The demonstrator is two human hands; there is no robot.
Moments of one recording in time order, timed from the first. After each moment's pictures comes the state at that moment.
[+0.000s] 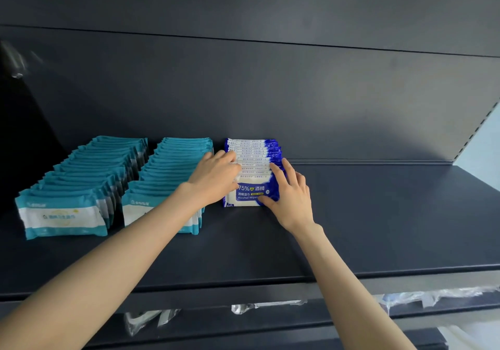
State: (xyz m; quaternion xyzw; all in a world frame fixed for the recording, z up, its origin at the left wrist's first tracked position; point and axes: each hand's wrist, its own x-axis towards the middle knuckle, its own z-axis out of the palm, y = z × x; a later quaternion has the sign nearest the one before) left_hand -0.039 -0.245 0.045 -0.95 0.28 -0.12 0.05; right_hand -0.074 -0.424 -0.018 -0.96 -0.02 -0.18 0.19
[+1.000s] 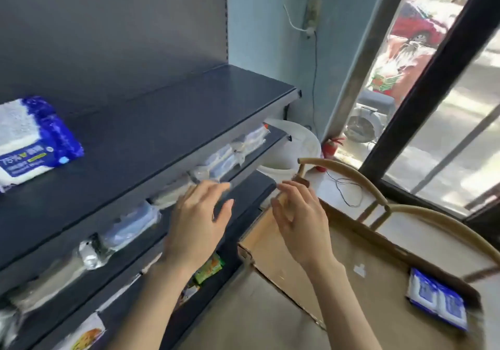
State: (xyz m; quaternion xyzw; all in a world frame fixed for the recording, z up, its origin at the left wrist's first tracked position) left_hand -0.324 -0.395 -0.030 -0.77 0.52 -0.07 -0.36; right_hand -0.471 -0.514 -0.049 -0.87 0.32 -0.34 0.17
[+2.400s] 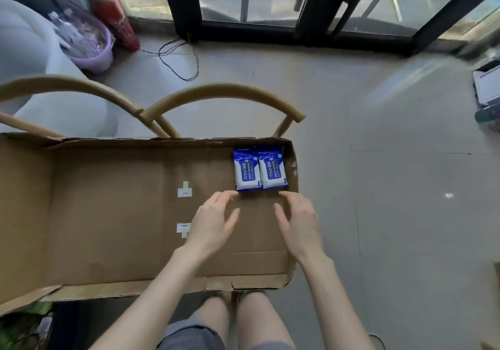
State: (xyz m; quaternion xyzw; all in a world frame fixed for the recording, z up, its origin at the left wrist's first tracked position) left_hand -0.792 -0.787 -0.297 -0.64 0.64 0.41 -0.09; right_hand -0.972 -0.769 -0.291 -0.57 0.75 -0.12 0.32
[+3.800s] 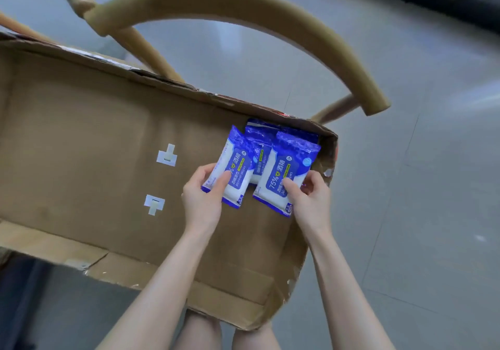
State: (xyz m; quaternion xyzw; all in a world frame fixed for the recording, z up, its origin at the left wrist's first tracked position) left_hand -0.850 -0.830 -0.456 -0.80 0.18 0.44 -0.37; right_hand -1.010 -0.870 -0.466 -0.31 0.72 -0.24 0.58
